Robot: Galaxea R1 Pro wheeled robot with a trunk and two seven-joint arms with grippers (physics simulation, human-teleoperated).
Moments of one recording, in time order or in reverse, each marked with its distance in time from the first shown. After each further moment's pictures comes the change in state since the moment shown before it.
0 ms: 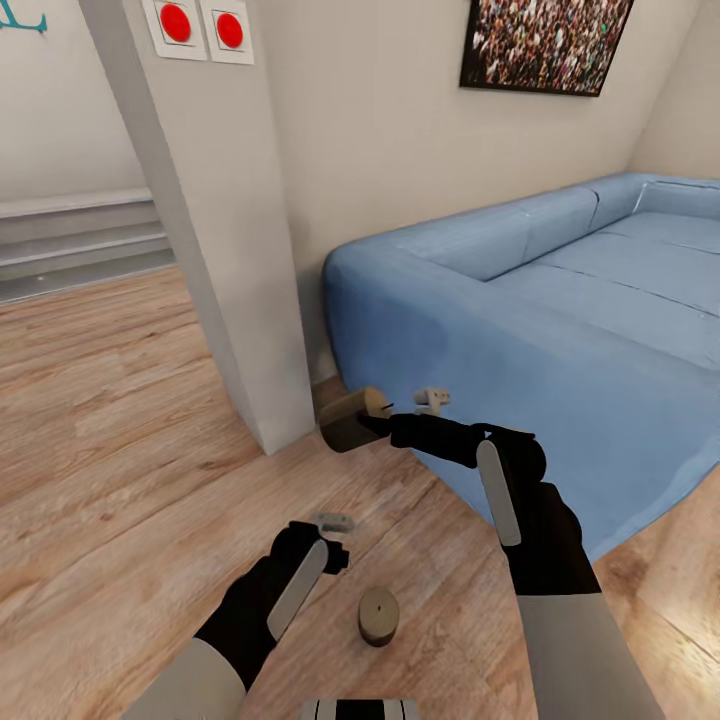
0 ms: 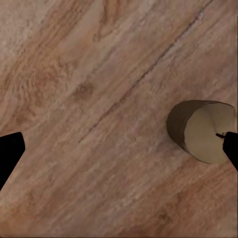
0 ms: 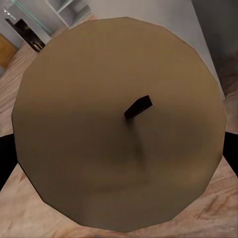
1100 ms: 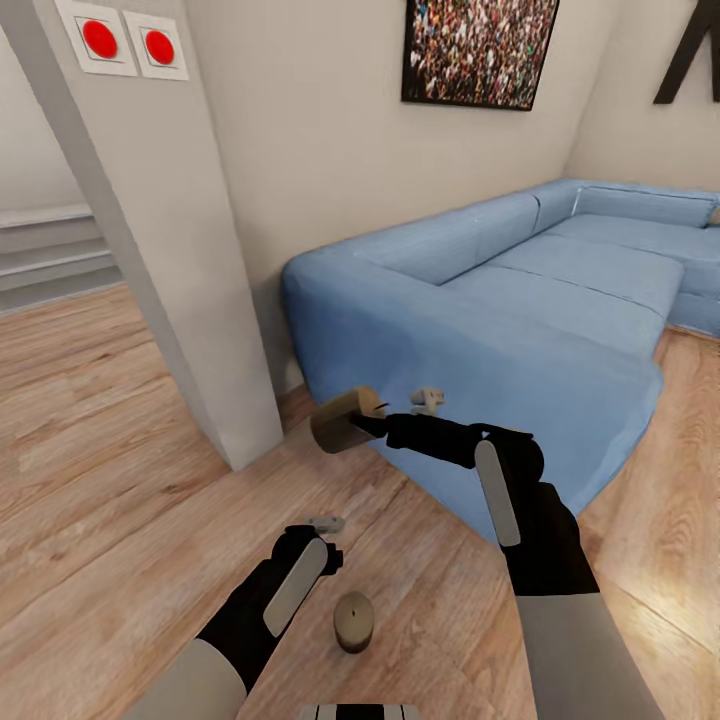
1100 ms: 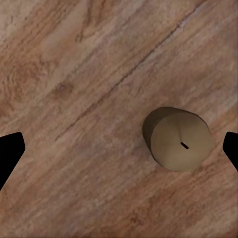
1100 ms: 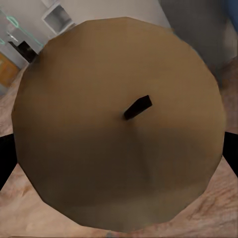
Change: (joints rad) left arm 0.000 -0.002 -0.001 0.030 0.213 -0.105 0.214; right arm 0.000 0.002 0.008 0.002 -0.029 0.003 0.044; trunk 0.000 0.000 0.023
